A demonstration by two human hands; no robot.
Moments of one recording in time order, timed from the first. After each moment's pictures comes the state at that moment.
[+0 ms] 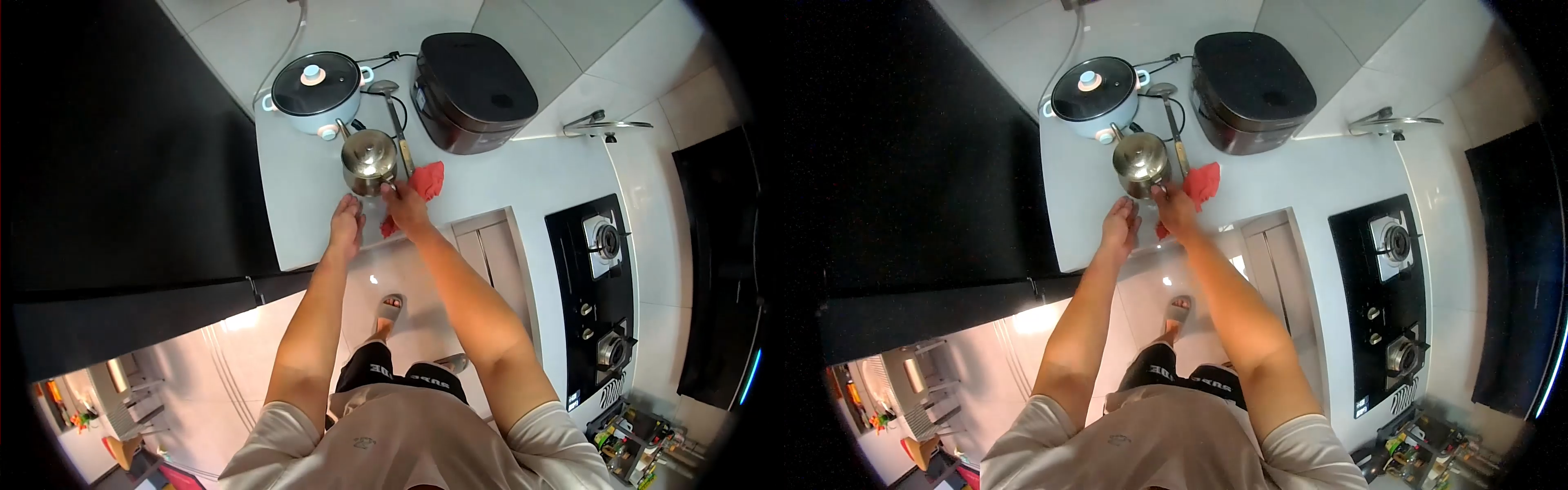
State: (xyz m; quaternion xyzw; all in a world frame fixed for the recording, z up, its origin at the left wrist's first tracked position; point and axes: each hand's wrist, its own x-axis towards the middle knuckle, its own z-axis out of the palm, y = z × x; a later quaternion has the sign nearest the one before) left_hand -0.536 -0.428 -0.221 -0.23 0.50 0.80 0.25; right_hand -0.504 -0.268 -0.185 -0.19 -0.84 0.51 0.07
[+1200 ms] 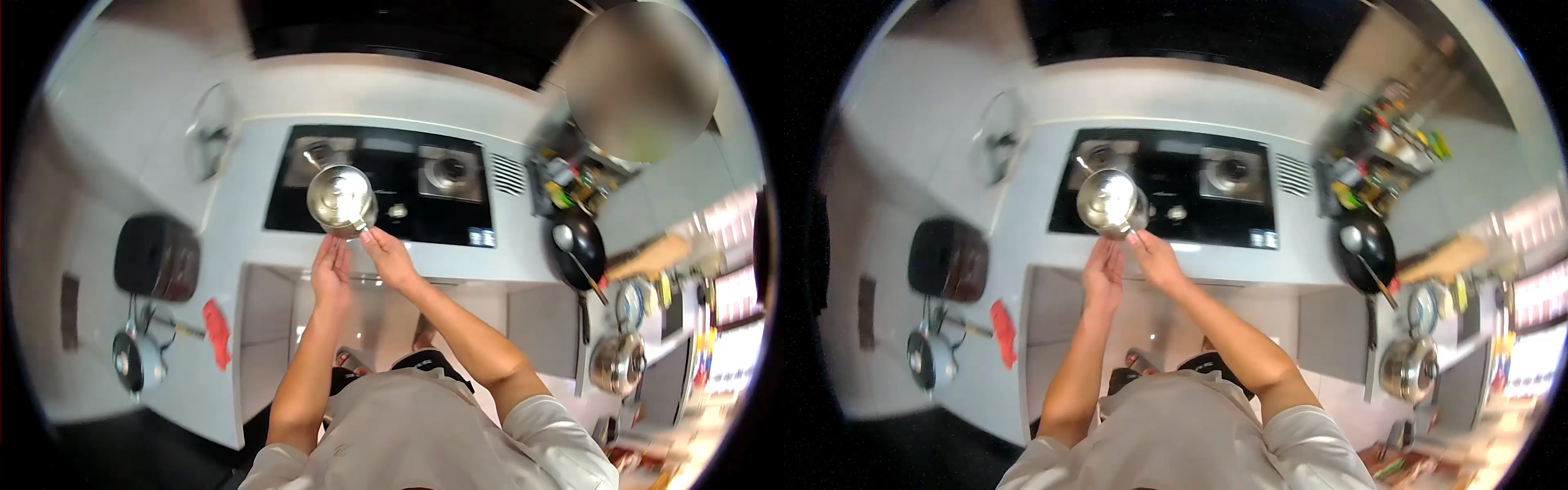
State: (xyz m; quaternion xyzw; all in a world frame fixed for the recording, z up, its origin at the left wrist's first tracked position) left_hand -0.149 -0.097 -0.059 0.06 0.40 0.66 0.64; right_hand -0.004 -0.072 -0.014 -0.51 -0.60 0.48 0.37
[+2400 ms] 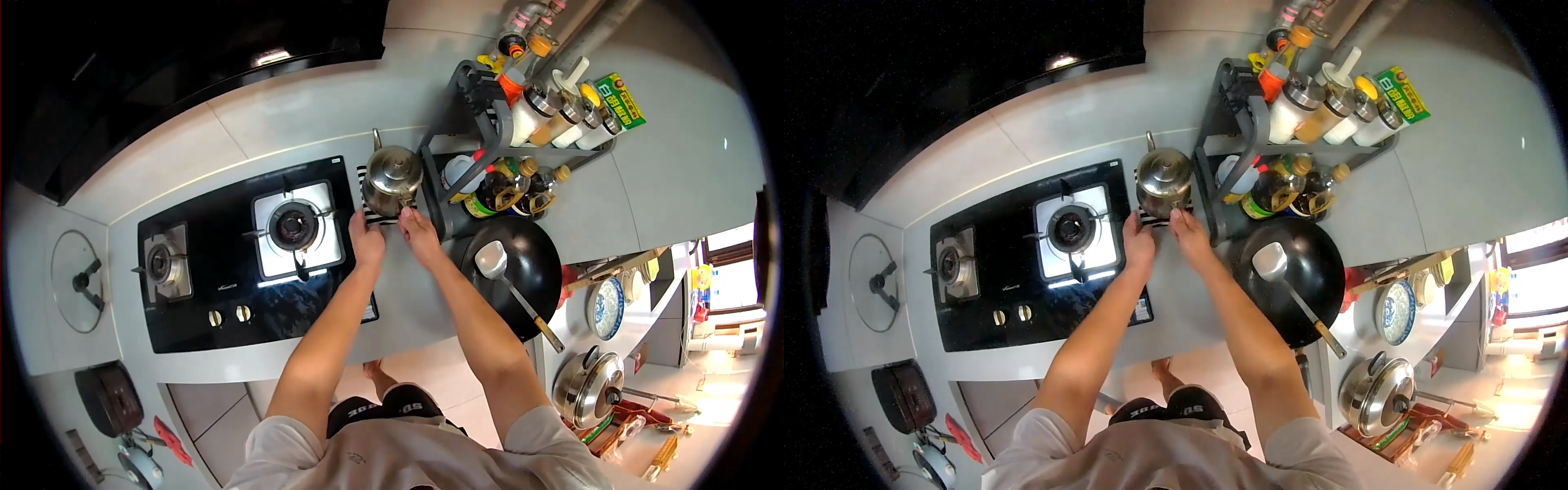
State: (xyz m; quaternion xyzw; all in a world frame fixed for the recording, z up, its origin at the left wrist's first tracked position) left_hand 0.354 0.194 -0.235 0.41 0.55 0.43 0.59; right_hand 0.490 0.156 -0.180 -0.59 -0.37 0.52 0.50
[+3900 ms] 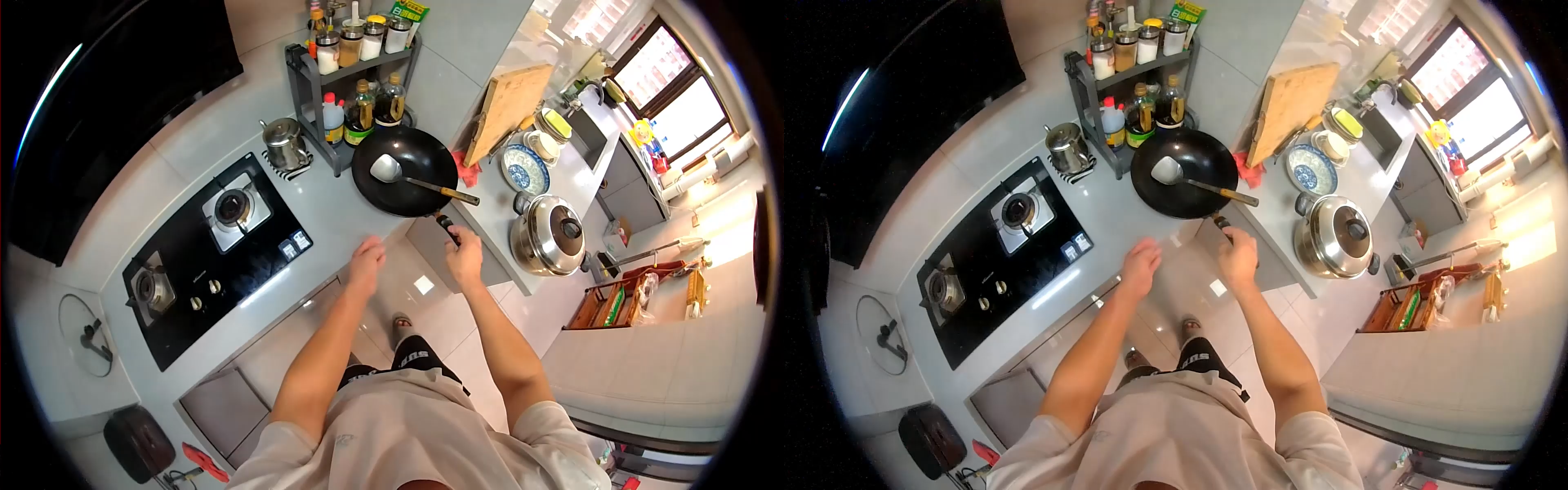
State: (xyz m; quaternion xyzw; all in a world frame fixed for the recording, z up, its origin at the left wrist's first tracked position) left_hand 0.342 -0.129 -0.160 0.31 0.38 0.22 0.84; right_hand 0.516 -0.298 -0.075 -0.88 -0.30 0.00 0.37
